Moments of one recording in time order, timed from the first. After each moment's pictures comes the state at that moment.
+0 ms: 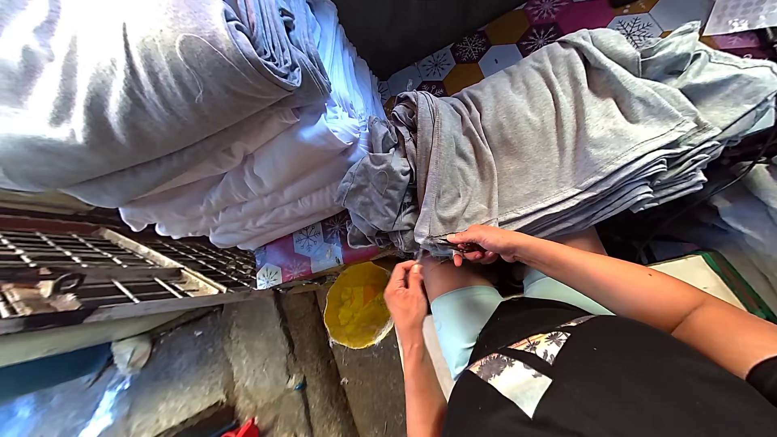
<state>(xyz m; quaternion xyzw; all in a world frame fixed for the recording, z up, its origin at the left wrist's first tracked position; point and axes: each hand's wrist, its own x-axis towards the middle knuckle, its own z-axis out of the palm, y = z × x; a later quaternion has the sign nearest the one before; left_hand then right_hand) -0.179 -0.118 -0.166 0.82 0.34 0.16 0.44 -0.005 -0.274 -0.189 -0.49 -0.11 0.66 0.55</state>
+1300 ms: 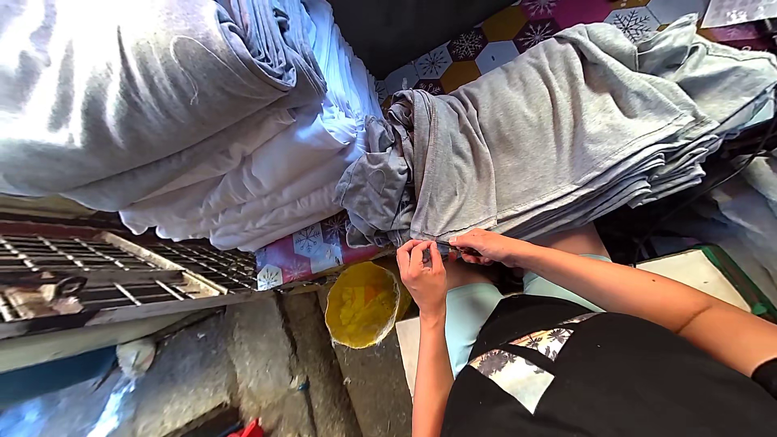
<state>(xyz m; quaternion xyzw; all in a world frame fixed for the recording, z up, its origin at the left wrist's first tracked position) -0.136 -0.141 -0.208 0.87 0.23 0.33 0.28 -0.021 -0.276 -0.188 -0.57 -0.14 0.59 0.55</state>
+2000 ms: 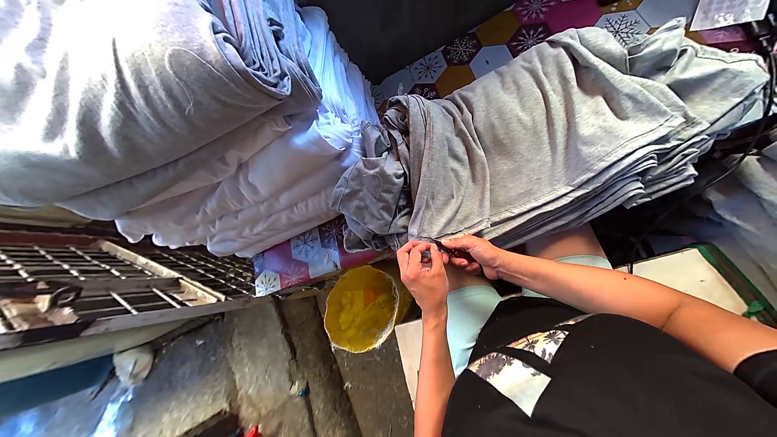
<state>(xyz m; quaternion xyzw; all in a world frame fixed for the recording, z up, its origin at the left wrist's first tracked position) -0.128 -0.151 -0.201 0.84 0.24 0.34 0.36 -0.039 -0.260 -0.206 -0.41 0.01 0.61 0.68</state>
